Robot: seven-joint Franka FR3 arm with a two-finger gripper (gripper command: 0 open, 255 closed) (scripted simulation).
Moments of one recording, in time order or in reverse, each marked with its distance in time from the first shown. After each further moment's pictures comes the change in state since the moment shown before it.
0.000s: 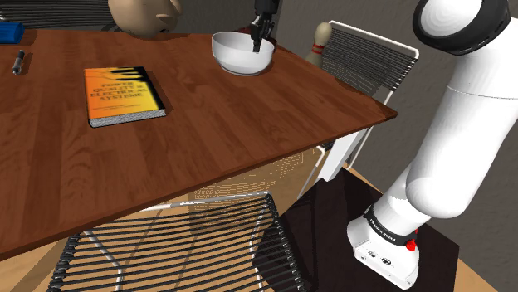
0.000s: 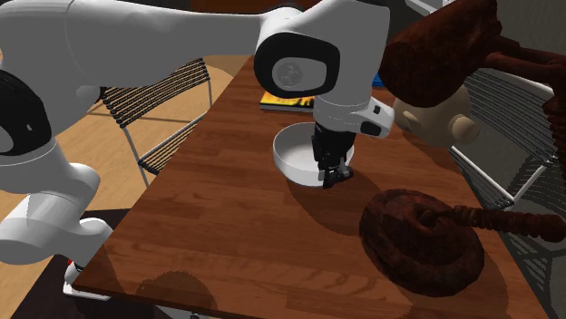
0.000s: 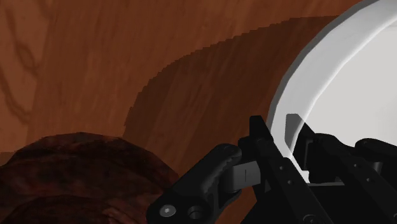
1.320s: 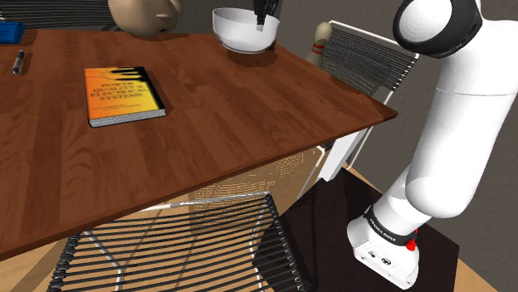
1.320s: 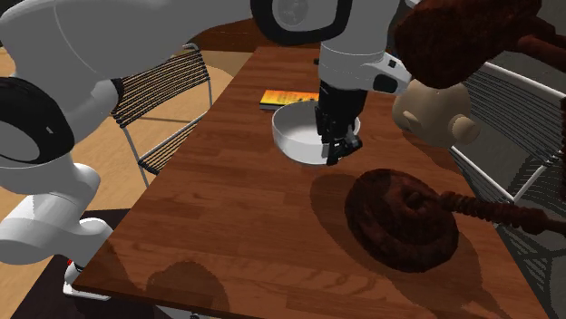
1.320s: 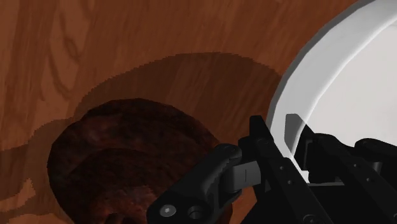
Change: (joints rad) arm -0.008 0.090 -0.001 0.323 0.005 -0.241 0.008
